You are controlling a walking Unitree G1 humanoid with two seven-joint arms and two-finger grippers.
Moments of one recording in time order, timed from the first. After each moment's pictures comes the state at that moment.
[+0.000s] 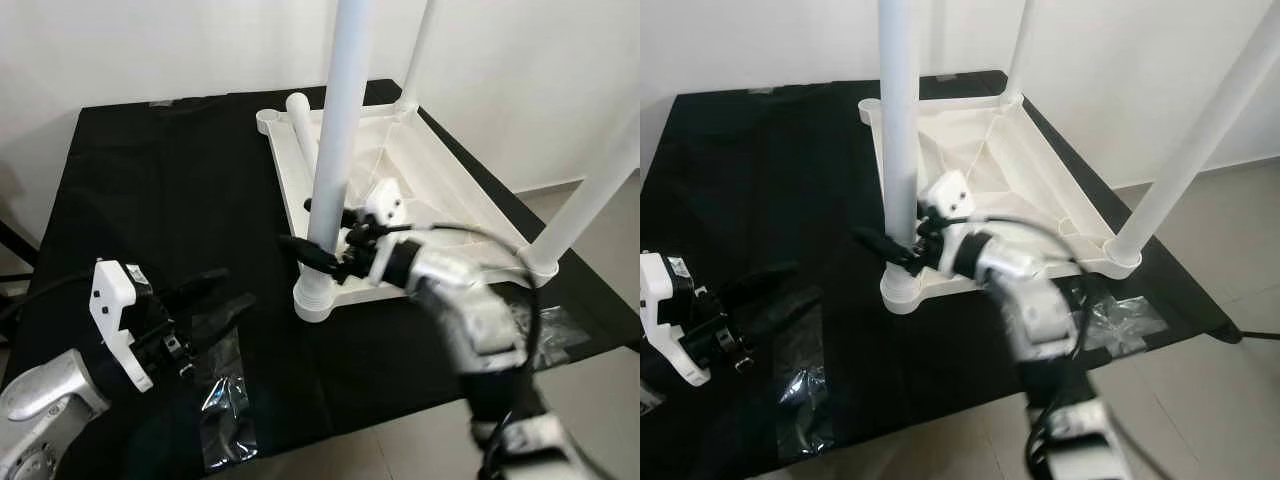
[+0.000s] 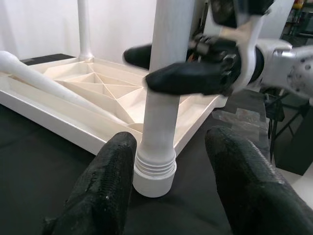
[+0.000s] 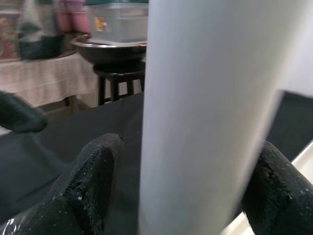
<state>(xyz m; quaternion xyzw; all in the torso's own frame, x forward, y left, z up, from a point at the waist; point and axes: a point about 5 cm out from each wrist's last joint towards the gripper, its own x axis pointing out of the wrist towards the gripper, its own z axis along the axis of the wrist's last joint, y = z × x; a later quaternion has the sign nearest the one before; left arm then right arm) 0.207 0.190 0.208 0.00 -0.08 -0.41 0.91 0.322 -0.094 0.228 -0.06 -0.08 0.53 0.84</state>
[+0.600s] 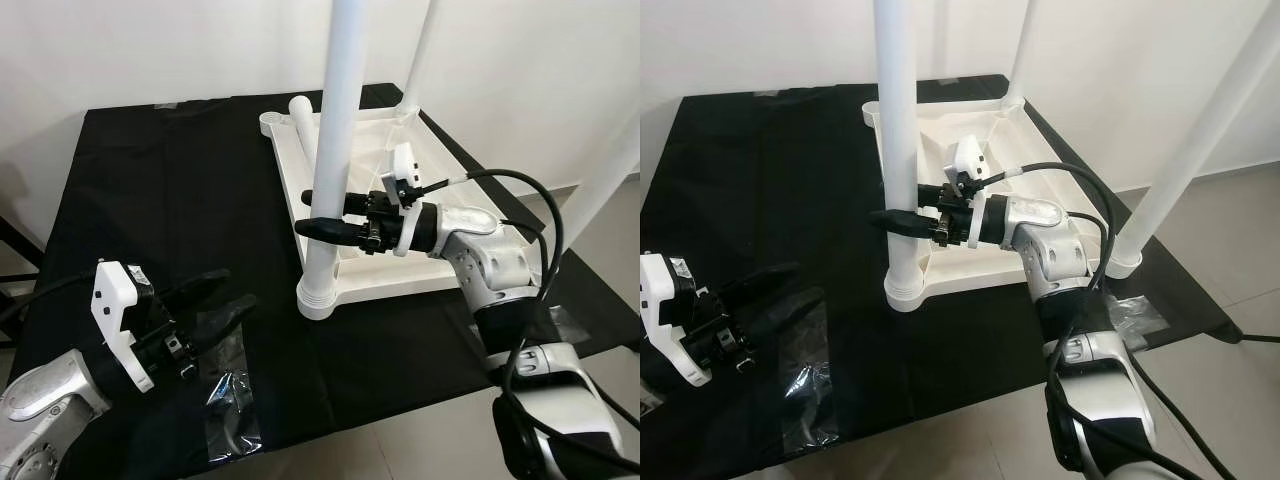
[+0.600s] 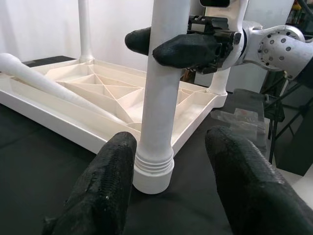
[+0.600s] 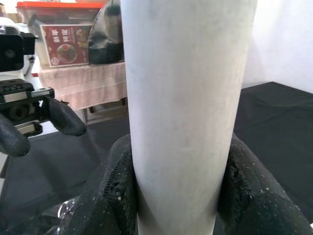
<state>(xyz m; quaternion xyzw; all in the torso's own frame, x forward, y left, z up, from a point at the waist) 0.207 0.189 0.208 0.00 -0.08 -0.41 0.91 0.350 -0.113 0.247 -0.04 -0.06 0.63 0.77</state>
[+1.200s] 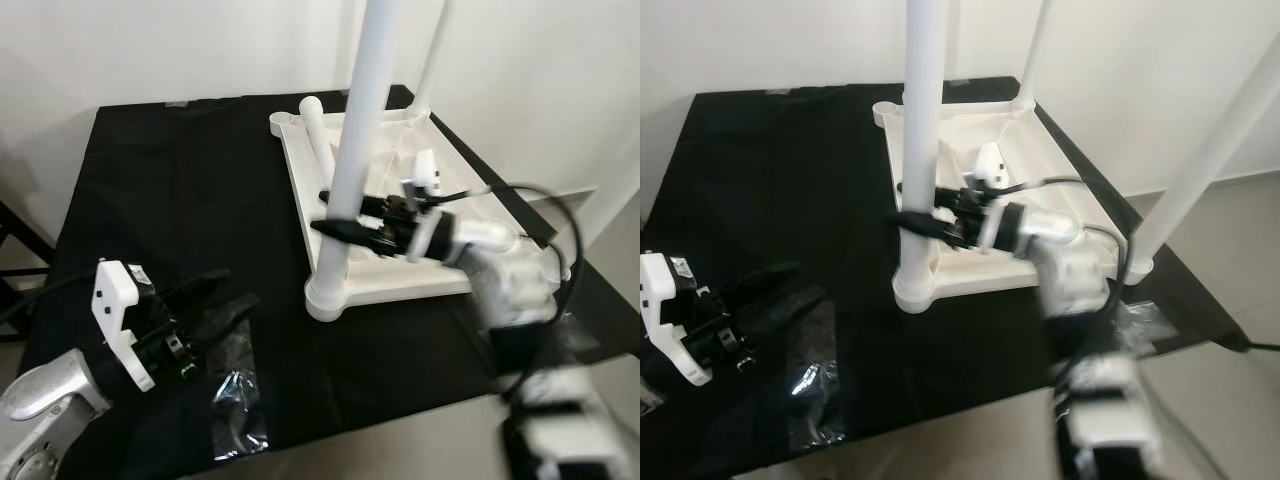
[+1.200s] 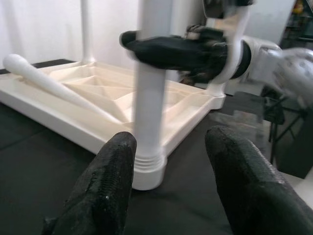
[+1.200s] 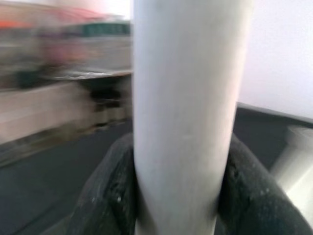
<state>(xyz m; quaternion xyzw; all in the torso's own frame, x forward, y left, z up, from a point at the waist) 0.207 0.189 0.208 0.00 -0.08 -0.41 0.91 0.323 -0.083 0.212 0.01 -0.10 0.39 0.91</state>
